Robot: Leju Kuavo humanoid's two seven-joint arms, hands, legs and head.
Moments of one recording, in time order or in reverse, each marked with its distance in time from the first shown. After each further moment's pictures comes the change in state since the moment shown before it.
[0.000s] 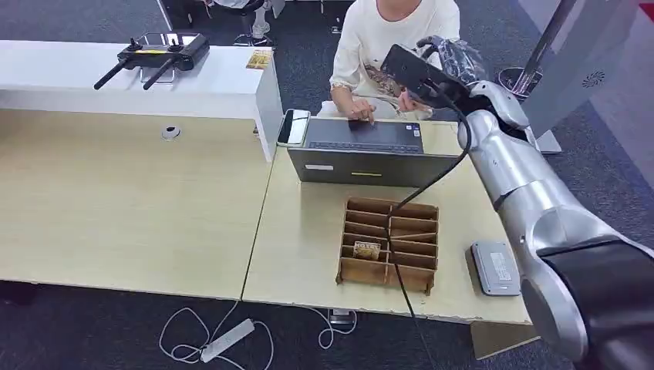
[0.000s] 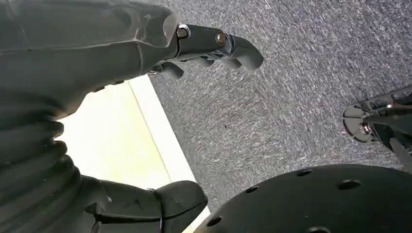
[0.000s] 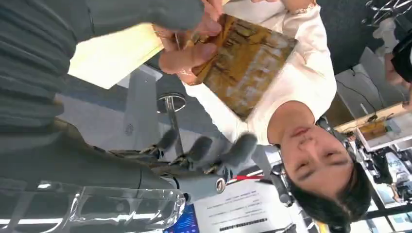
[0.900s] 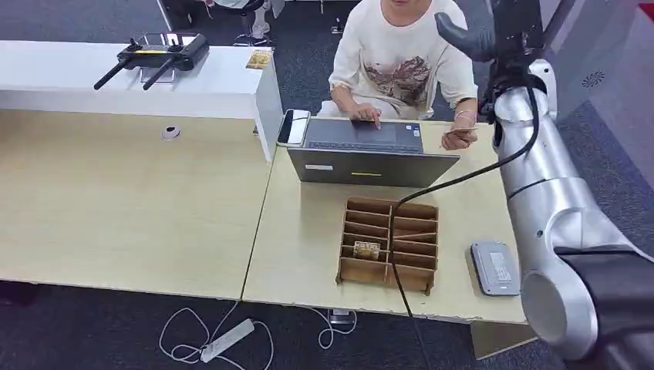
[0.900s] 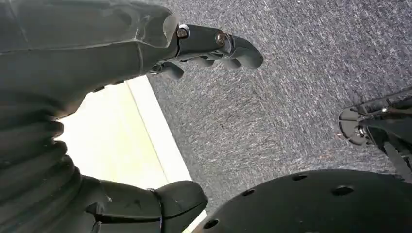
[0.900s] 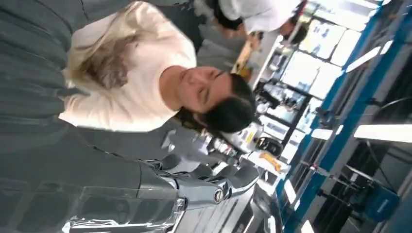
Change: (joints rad) left arm 0.001 0.000 0.006 0.000 0.011 0.023 -0.010; right arm 0.035 0.004 -0.264 -0.186 -0.486 -0.076 -0.320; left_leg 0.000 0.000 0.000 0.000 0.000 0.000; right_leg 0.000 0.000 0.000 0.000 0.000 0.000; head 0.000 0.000
